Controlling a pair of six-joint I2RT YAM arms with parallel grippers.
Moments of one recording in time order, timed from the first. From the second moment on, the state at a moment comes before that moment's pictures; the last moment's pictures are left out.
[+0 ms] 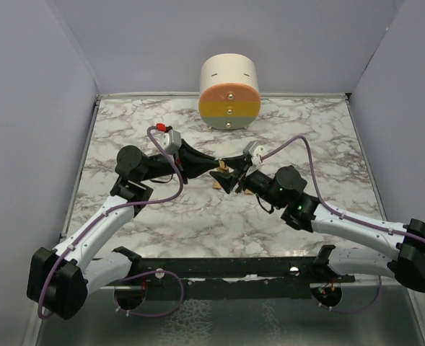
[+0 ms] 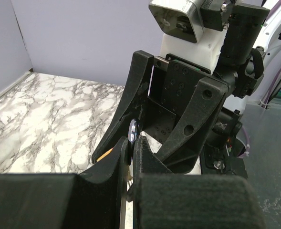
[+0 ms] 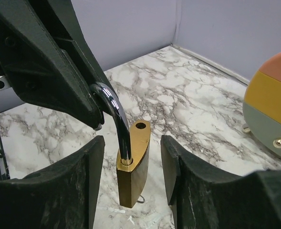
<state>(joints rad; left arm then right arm) -0.46 1.05 0.73 0.63 0.94 -0.34 0.97 1.13 0.70 0.54 0.01 0.01</state>
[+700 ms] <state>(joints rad) -0.47 1.03 0.73 0.62 0.93 -0.33 0.97 1.10 0.65 0.60 -0.02 -0.01</state>
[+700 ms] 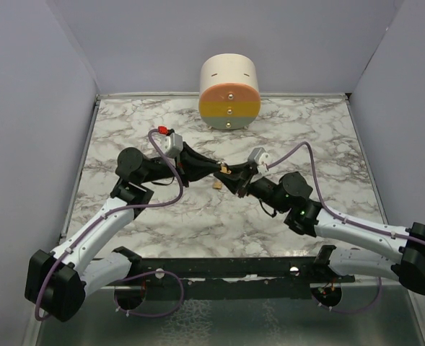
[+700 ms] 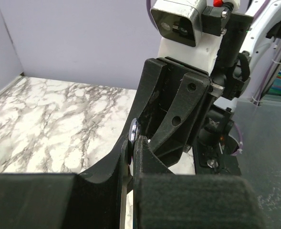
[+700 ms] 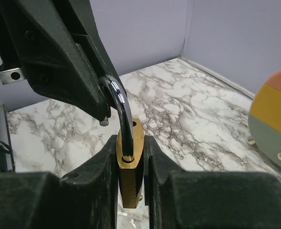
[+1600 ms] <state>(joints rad) -0.49 0.98 0.72 0.64 1.01 -0.31 0.96 1.02 0.64 0.57 -0.26 0.00</state>
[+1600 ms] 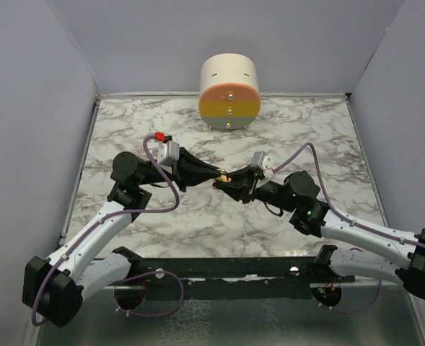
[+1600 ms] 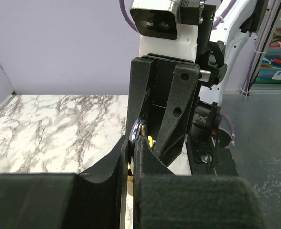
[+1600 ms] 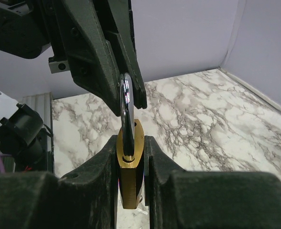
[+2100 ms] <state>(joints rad) -0.50 0.97 0.67 0.69 0.98 -0.33 0.96 1.01 0.64 0.53 -0.28 0.00</state>
